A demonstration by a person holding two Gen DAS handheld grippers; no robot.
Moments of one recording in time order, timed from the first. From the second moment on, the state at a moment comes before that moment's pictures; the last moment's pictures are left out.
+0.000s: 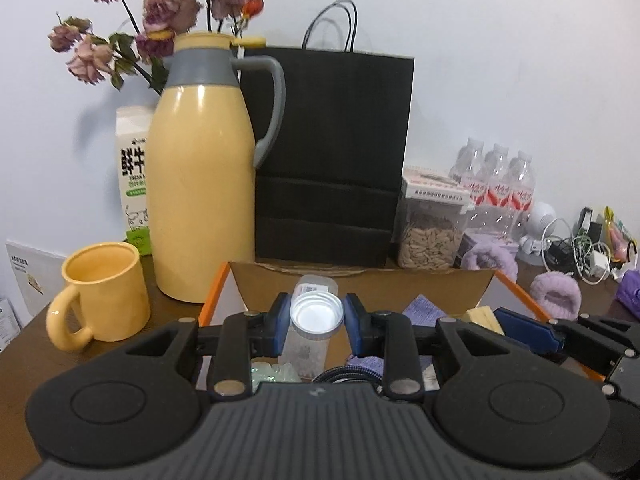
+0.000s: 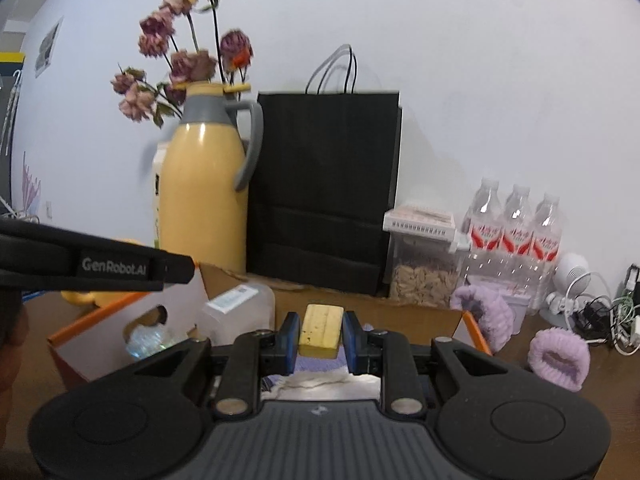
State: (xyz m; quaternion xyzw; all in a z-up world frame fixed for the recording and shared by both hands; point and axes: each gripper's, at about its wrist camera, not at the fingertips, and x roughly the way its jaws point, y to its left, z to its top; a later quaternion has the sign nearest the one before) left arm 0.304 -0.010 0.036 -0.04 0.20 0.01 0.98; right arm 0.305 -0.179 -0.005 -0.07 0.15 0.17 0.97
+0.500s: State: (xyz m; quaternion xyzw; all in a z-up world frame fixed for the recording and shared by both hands) left arm 0.308 -0.004 0.022 -0.04 0.19 0.04 0.98; right arm 0.317 -0.187 -0.015 -0.07 0.17 0.15 0.97
